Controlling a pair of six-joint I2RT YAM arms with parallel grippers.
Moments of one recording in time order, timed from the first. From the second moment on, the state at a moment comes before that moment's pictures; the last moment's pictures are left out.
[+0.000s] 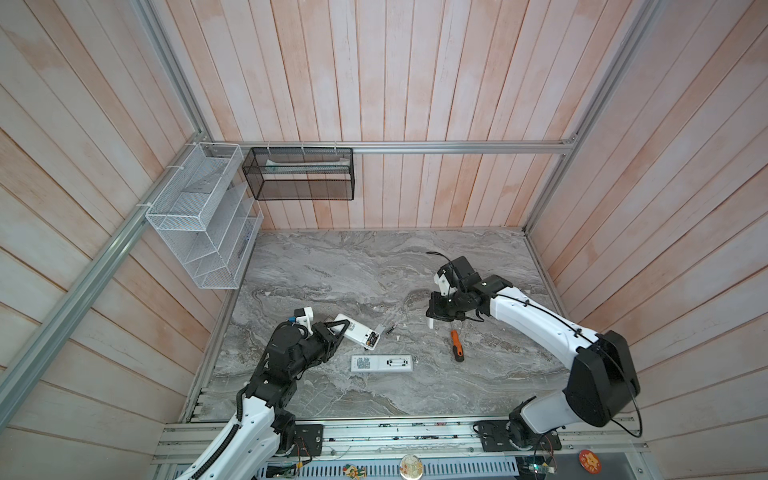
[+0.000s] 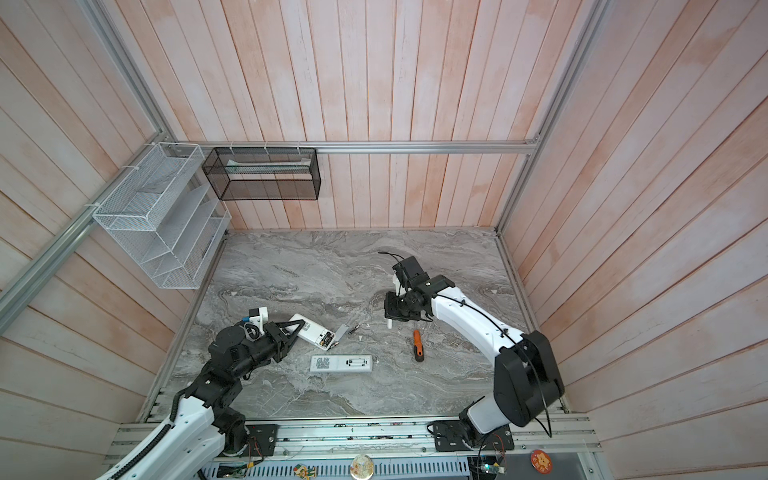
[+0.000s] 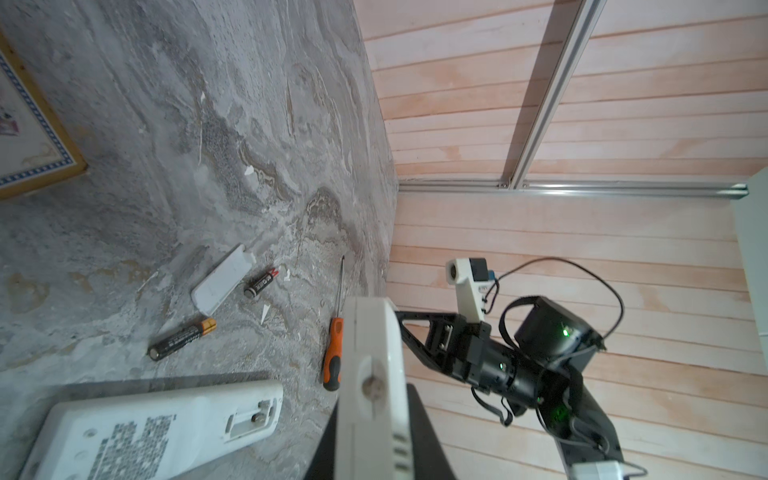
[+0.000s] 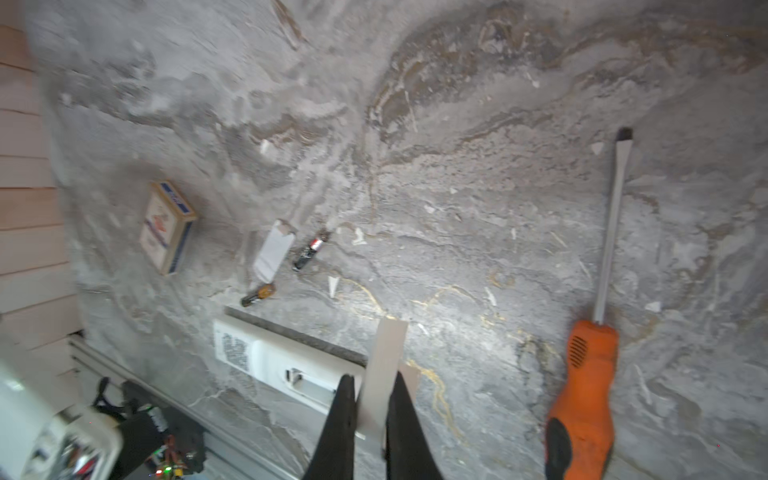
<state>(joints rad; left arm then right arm) -0.35 0.65 0.25 0.12 0.45 -1.36 0.56 1.55 1.17 -0.78 -0.22 0.57</state>
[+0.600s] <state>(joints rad) -0.34 0.69 0.30 0.10 0.62 -1.30 0.67 1.96 1.45 -0.99 0.06 0.37</state>
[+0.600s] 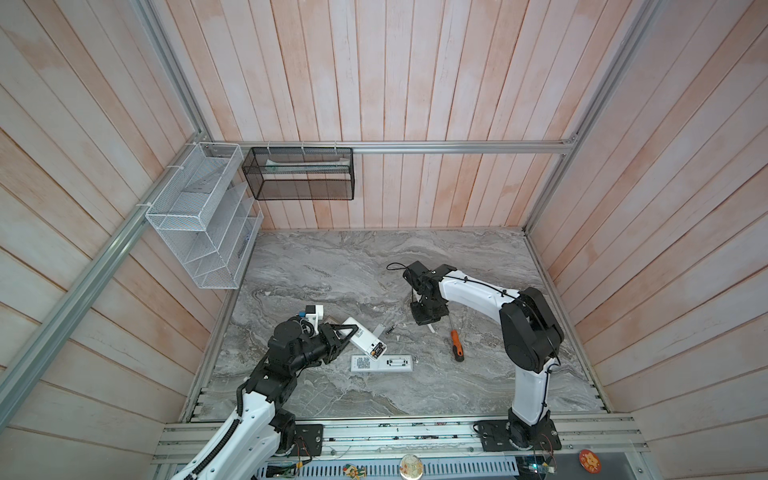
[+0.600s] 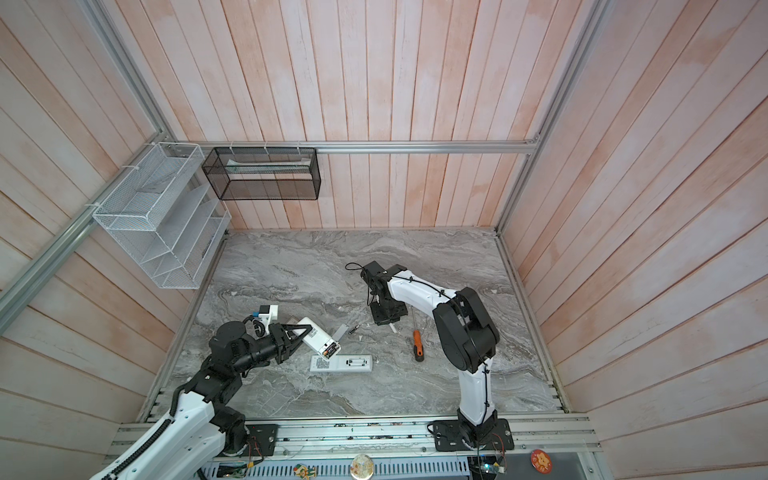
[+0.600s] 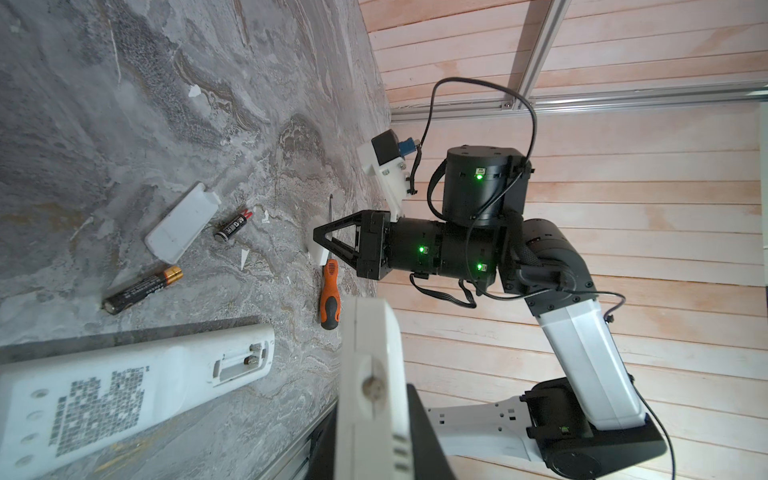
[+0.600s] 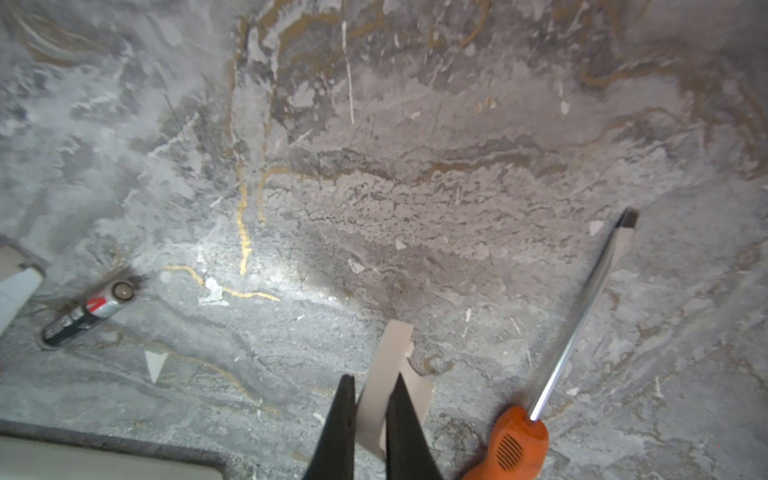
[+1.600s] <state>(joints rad) -0.34 0.72 0.29 0.26 0.62 -1.36 0.57 1.29 0.95 -0.33 -0.70 0.74</state>
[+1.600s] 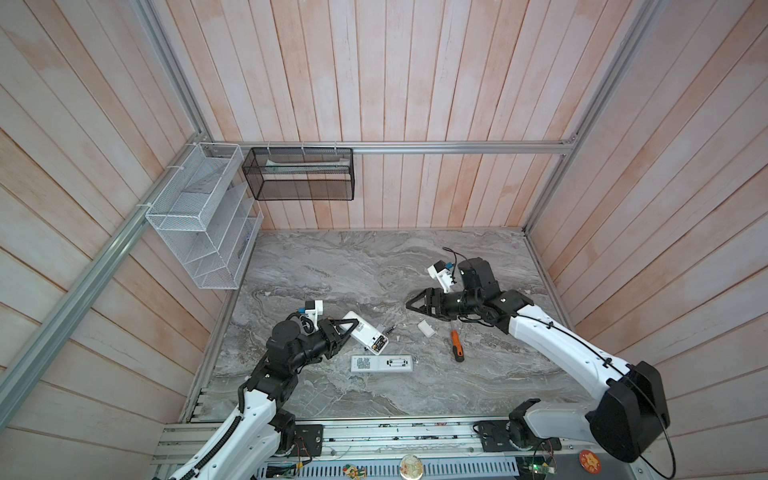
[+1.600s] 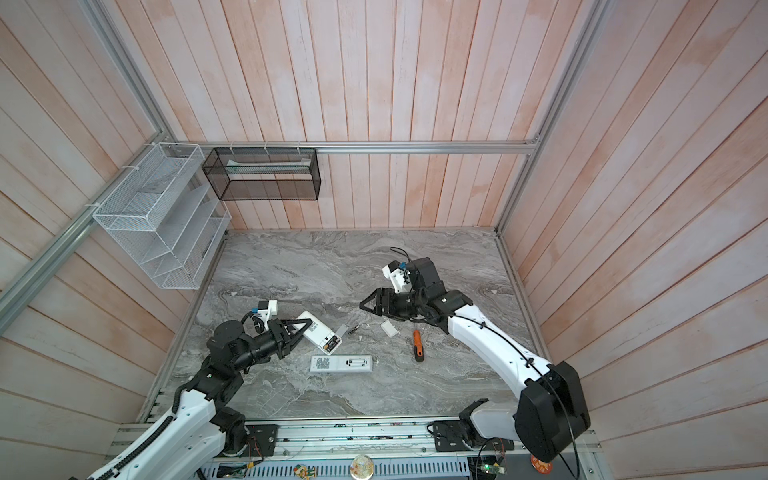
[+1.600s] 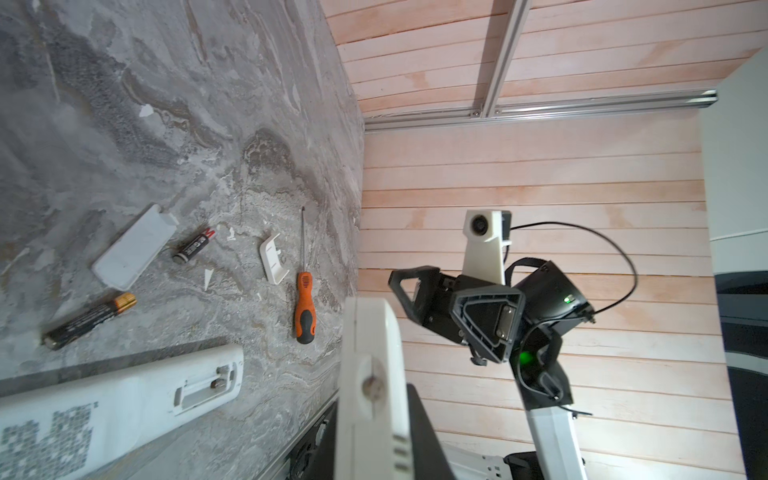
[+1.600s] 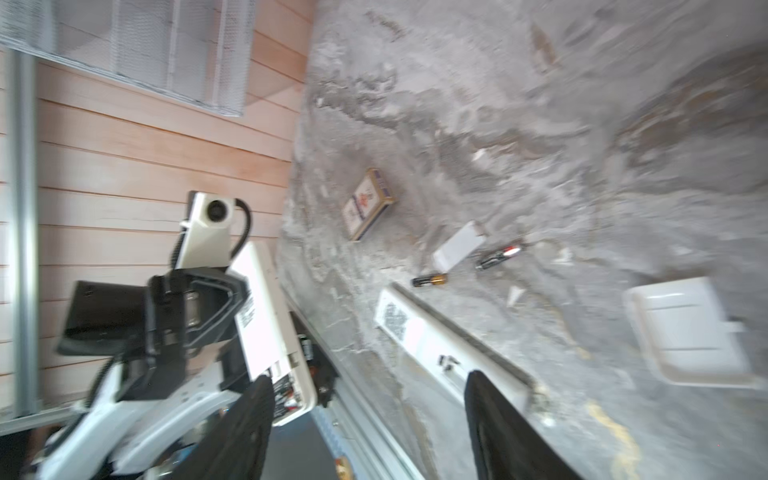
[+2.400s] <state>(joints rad) -0.35 0.72 0.30 0.54 0.44 -1.52 0.81 1.33 0.91 0.16 -0.78 1.09</state>
